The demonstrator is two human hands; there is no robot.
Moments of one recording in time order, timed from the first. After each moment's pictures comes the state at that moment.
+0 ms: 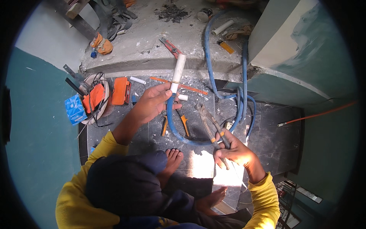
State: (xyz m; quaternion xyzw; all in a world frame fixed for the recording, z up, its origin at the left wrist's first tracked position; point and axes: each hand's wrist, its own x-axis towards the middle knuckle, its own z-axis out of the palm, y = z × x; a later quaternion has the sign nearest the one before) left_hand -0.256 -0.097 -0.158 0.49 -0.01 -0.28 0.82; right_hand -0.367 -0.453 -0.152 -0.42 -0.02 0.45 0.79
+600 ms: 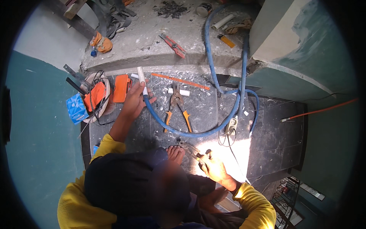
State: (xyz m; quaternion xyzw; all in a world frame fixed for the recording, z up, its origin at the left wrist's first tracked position) left_hand -0.263 -0.020 -0.213 0.57 0.17 -0.12 0.80; right_hand -0.495 -0.405 -0.265 -0.90 -0.21 0.14 0.35
